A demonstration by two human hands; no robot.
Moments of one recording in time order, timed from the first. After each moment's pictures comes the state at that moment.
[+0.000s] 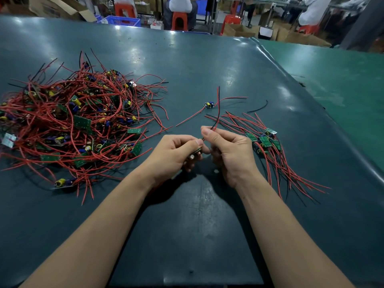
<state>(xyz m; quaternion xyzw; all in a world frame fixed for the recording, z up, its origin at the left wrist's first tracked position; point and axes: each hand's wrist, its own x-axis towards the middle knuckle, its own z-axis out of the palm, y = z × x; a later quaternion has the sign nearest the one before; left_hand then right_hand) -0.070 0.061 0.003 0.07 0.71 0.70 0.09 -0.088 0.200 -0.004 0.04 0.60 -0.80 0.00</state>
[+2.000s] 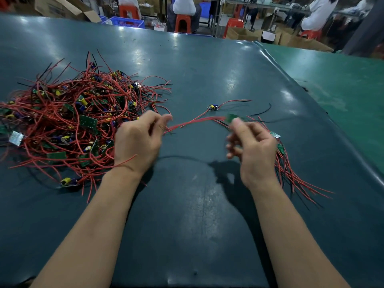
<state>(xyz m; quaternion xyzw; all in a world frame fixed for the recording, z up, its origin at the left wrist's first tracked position) -0.089 0.005 -0.004 0.07 0.85 0.36 -0.37 -0.084 0.217 0.010 0.02 0.62 -0.77 -0.15</state>
